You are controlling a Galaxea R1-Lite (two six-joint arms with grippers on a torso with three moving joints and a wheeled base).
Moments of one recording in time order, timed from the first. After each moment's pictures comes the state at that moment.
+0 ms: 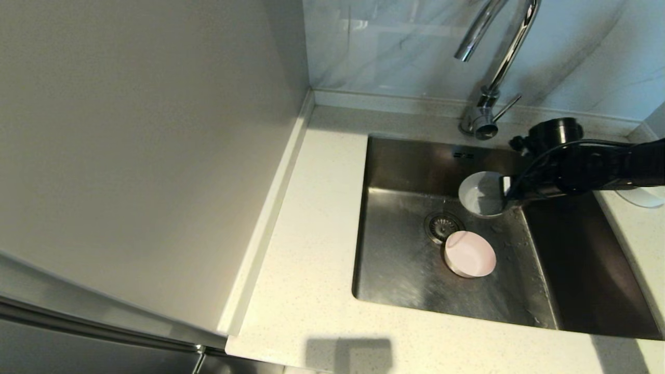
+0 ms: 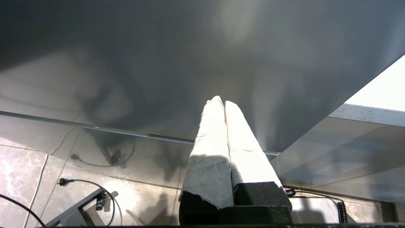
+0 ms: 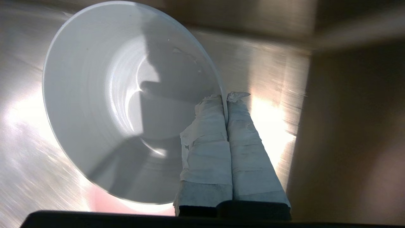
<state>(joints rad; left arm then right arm) 0.00 0.00 0.00 0.00 0.02 -0.02 -0.06 2.12 -1.66 0.15 -0.20 -0.01</state>
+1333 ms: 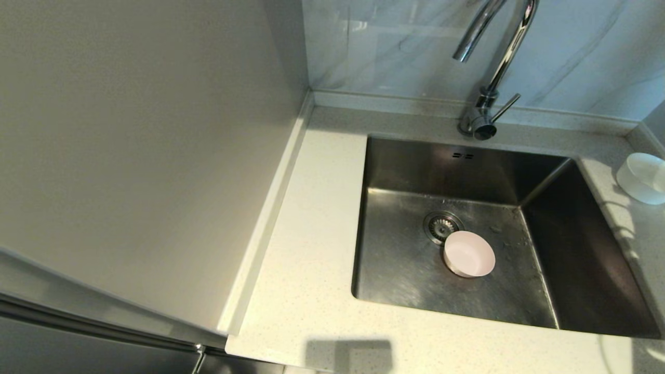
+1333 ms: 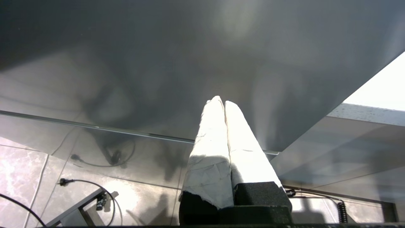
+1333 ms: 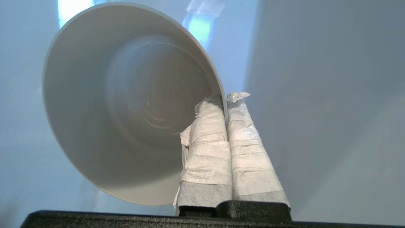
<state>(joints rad) 0.00 0.00 0.00 0.00 0.02 -0.02 -0.58 1.68 -1.03 -1.47 -0.02 0.14</state>
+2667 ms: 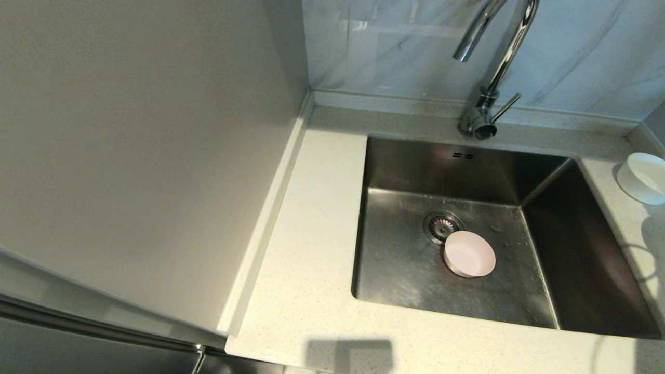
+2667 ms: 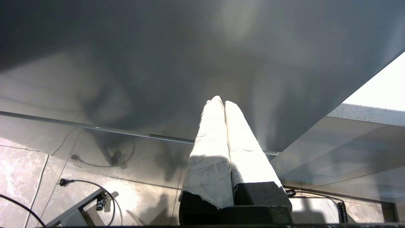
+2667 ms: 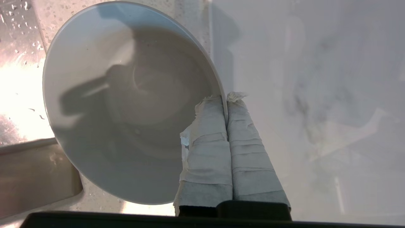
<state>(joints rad) 0.00 0.00 0.00 0.00 0.02 -0.02 -0.80 1.61 -1.58 0.60 0.04 -0.47</state>
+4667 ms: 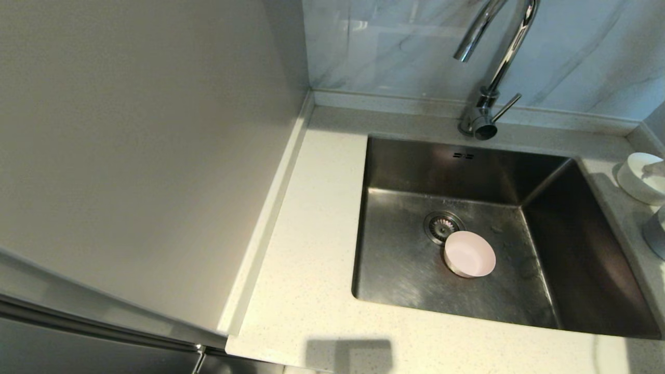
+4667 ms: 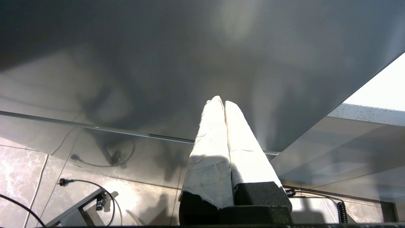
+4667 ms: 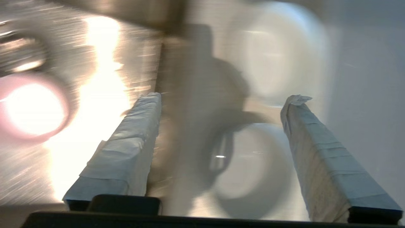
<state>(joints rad) 0.00 0.00 0.00 0.00 0.02 -0.02 -0.48 1.66 -1.46 0.25 0.09 -0.38</state>
